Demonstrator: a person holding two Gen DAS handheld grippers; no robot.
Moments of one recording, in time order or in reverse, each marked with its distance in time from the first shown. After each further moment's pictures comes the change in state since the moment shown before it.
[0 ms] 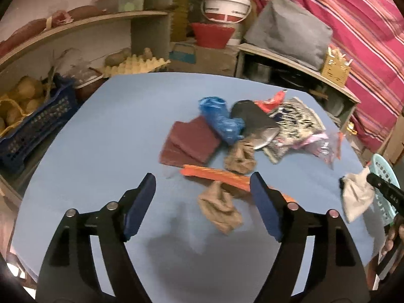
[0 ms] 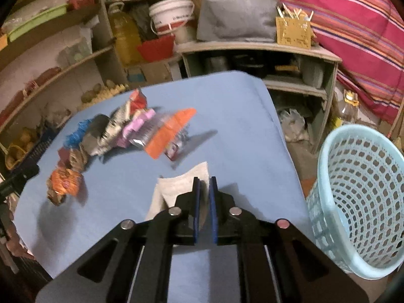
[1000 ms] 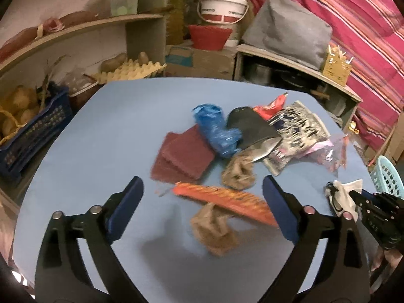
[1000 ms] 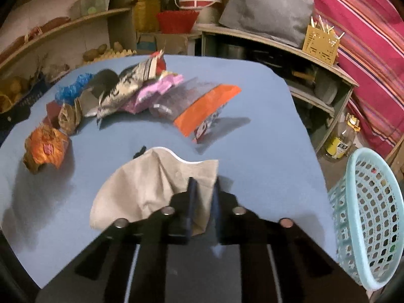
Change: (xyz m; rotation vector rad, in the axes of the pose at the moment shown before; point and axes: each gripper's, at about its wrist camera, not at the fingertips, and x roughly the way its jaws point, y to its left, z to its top) left arm 0.018 -0.021 0.015 0.032 -0.028 -0.004; right arm 0.028 0.055 -0.007 -0.224 0.055 -0.084
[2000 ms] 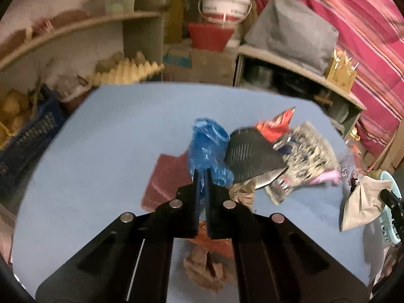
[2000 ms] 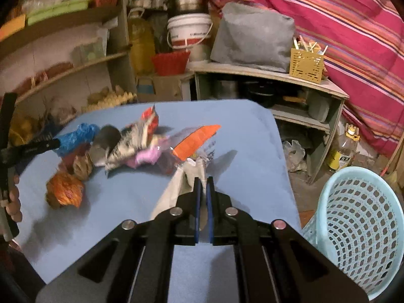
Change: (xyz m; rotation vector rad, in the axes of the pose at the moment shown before) left arm 0.017 0.001 0.037 -0.023 0.003 -0.006; right arm -0.045 -0.039 0.017 0.110 -0.196 0.070
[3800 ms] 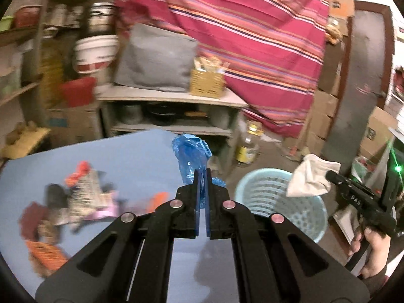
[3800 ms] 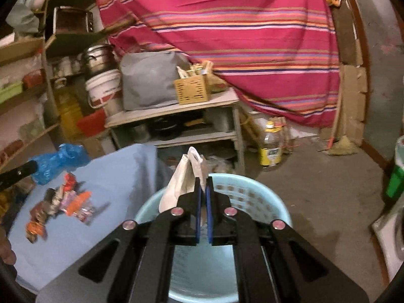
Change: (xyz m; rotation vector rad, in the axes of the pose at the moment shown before) left arm -0.102 -0.293 -0.031 0.308 -0.138 -0.469; right arm -0.138 -0.223 -0.025 0.295 -0.180 -0.286
